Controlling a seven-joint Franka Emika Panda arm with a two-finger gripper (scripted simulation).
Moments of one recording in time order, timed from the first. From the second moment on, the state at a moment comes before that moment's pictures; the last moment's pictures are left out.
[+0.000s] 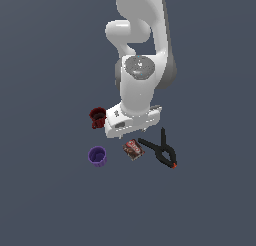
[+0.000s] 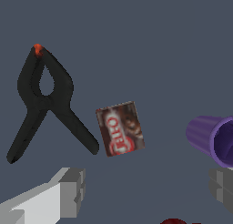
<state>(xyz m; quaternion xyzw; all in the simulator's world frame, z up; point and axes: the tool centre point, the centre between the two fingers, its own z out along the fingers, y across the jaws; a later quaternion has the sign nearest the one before) 0.030 0.016 0.169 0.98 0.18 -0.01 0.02</state>
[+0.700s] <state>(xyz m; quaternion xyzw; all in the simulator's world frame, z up) 0.030 0.025 0.072 0.96 0.29 0.00 0.00</state>
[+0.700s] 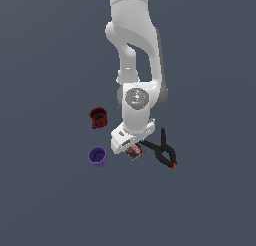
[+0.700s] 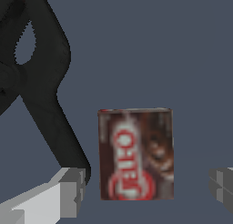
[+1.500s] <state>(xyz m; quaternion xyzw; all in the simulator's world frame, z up) 0.031 0.025 0.035 0.96 0.29 0.00 0.00</state>
